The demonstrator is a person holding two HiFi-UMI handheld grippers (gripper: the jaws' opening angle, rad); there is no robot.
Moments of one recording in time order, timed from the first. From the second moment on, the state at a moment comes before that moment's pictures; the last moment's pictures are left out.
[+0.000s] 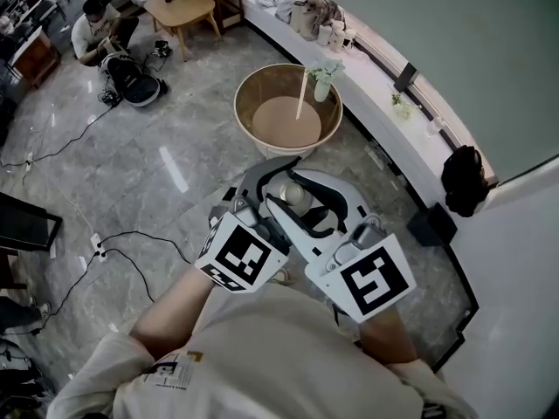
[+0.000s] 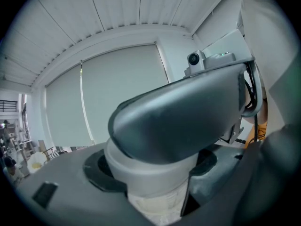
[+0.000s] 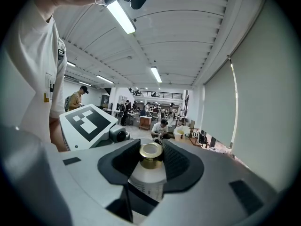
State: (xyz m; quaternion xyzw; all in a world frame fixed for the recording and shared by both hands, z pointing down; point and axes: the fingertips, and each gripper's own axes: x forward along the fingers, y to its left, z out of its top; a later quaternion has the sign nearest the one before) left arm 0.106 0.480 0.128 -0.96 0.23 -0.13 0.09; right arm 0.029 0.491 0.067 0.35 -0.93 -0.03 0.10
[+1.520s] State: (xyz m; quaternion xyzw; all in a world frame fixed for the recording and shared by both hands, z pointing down) left arm 0.080 0.193 0.159 -0.97 0.20 -0.13 0.07; right arm 0.001 0.198 0.098 0.36 -0.92 -0.01 0.12
